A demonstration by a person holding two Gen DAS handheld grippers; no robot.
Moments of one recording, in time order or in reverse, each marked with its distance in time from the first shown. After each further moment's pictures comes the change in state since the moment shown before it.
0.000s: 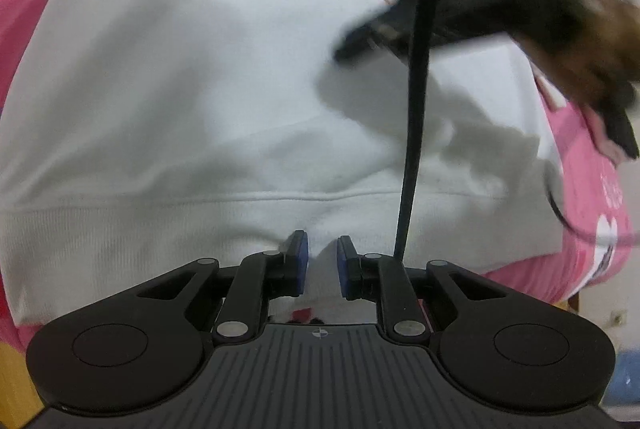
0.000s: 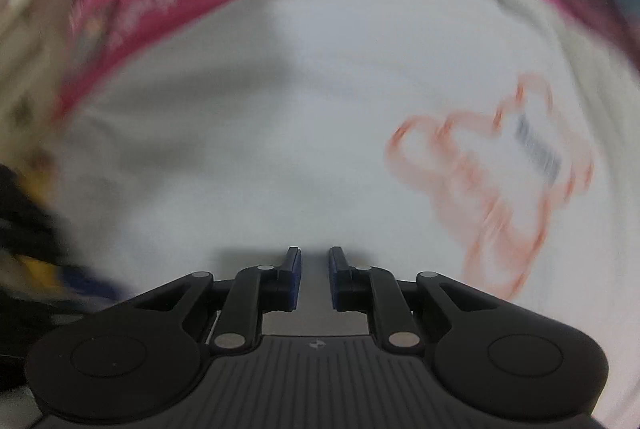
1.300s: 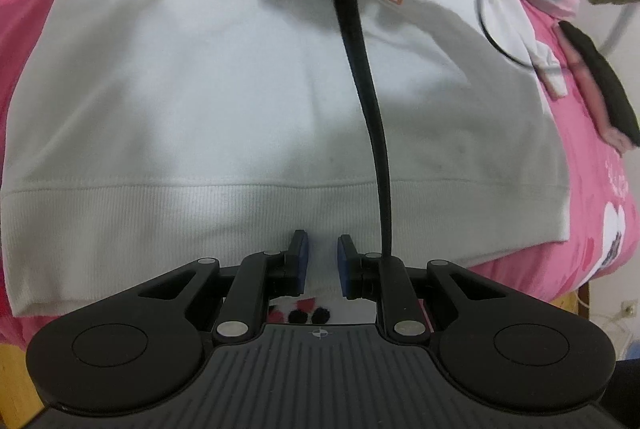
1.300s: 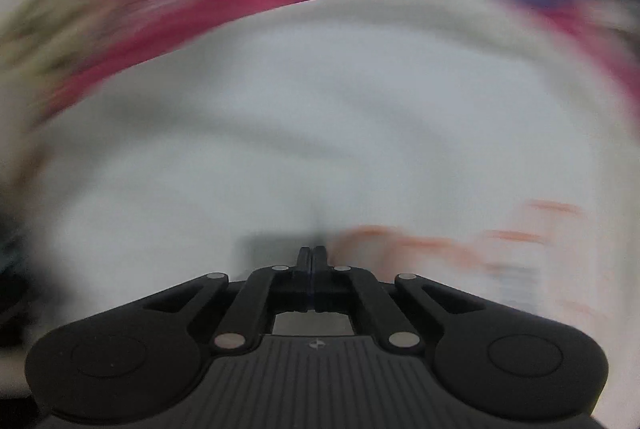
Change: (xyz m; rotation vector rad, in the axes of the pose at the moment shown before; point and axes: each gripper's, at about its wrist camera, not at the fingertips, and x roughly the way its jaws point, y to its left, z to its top) left arm 0.004 0.000 -0.007 0.065 0.000 0.024; right arm 0.018 -0.046 0.034 -0.174 -0.007 0.135
